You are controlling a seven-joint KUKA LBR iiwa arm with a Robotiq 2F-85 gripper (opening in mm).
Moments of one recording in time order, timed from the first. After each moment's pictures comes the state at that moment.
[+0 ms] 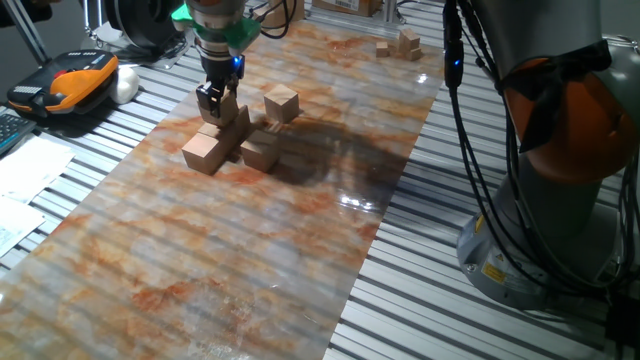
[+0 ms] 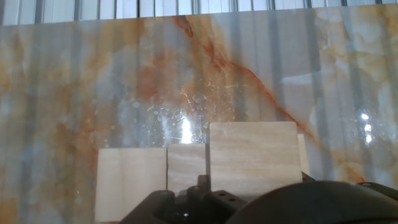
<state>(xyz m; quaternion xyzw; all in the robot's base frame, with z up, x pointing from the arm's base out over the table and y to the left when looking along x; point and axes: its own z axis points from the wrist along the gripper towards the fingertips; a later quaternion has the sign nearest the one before) 0.662 -0.049 0.108 0.00 0.99 -0.02 0.11</state>
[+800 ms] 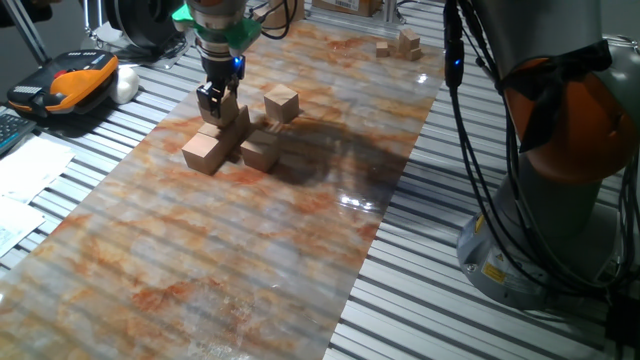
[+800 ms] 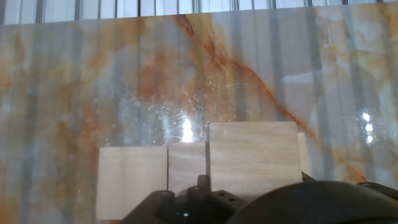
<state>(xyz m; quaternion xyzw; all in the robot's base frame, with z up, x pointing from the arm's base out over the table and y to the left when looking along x) 0.660 -0.048 0.107 0.00 0.99 -0.02 0.11</state>
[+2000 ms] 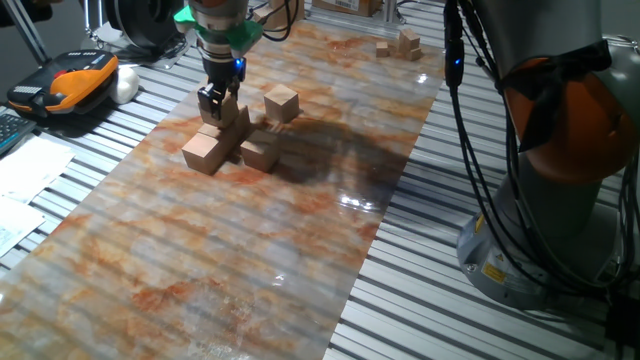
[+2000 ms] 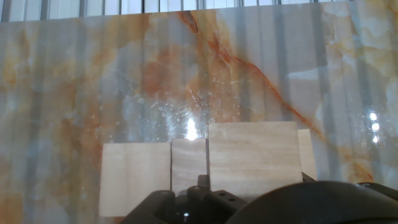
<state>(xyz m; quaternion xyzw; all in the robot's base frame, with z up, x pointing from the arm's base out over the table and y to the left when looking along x) 0.657 -0.046 0.104 0.01 0.99 -0.02 0.11</state>
